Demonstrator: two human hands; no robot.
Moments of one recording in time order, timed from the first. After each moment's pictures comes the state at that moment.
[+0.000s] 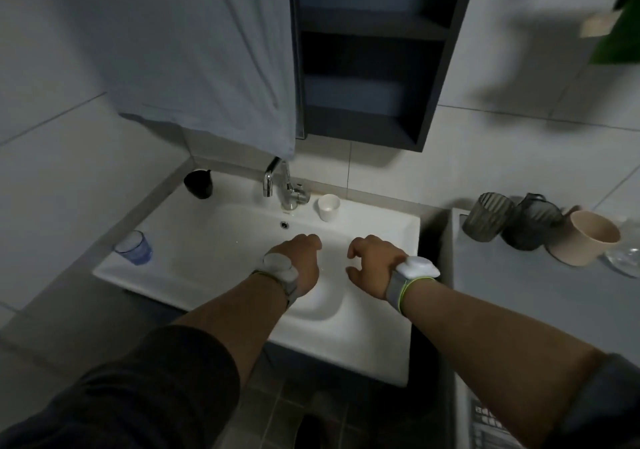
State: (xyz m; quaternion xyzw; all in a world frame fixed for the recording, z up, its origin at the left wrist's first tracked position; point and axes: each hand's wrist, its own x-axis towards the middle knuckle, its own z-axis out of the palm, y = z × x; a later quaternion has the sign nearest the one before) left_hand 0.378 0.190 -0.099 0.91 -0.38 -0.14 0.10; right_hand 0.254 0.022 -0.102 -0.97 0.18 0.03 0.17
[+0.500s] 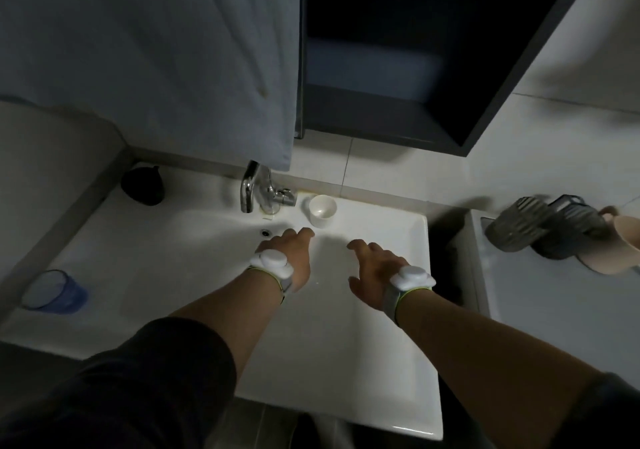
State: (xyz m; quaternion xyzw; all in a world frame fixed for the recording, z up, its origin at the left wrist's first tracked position) left_hand 0.518 0.131 -0.167 0.88 -0.42 -0.22 0.04; right_hand 0.352 -0.008 -0.170 -0.94 0.30 0.10 0.15
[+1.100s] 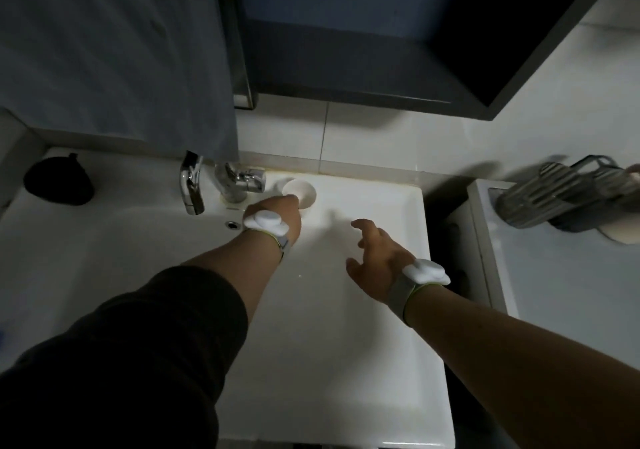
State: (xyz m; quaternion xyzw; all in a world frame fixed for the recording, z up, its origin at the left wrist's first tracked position) left_hand 0.568 0.036 -0.232 0.90 -0.40 -0.18 -0.01; right_hand 0.352 -0.046 -0.229 -0.89 0.38 0.03 0.26
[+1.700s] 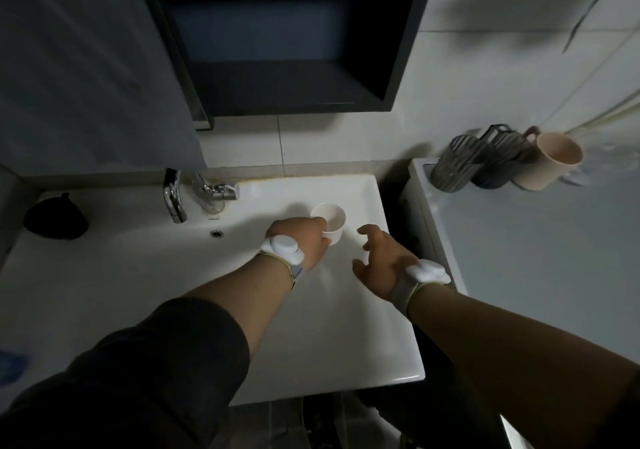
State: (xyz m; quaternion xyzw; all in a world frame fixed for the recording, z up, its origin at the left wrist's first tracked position) left_hand 0.469 0.050 -0.181 0.78 -0.61 -0.10 0.02; right_hand 0.265 -0.023 -0.190 -0.85 0.45 -0.01 0.27
